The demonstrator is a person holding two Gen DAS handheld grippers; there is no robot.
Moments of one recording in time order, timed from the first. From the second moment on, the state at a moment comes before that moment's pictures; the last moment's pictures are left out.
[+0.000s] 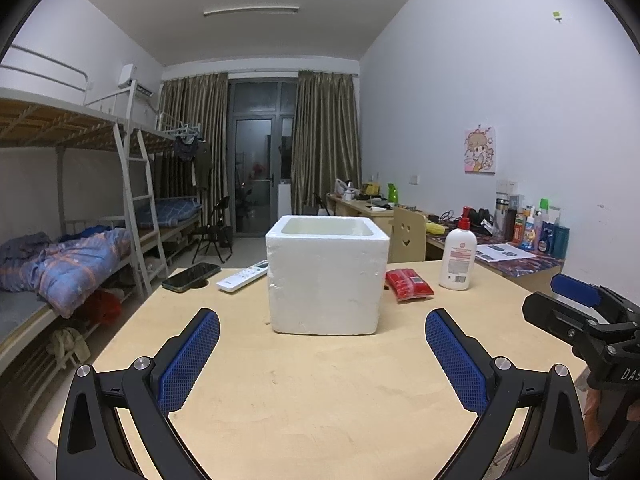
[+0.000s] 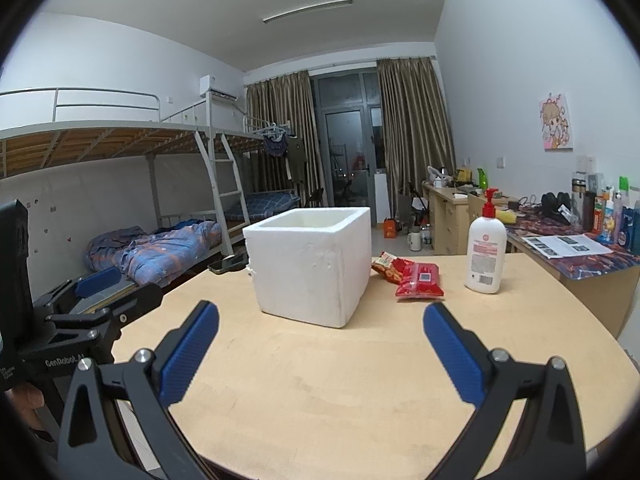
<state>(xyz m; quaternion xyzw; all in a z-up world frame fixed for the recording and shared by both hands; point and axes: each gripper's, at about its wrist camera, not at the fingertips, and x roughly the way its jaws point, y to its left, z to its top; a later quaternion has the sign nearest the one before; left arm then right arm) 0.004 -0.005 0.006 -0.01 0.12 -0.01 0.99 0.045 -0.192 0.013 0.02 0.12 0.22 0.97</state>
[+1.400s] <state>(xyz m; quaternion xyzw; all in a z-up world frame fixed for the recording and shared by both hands) -0.040 -0.008 -0.004 -0.01 0.10 -0.01 0.99 0.013 -0.185 0.002 0.01 0.10 0.22 0.97</state>
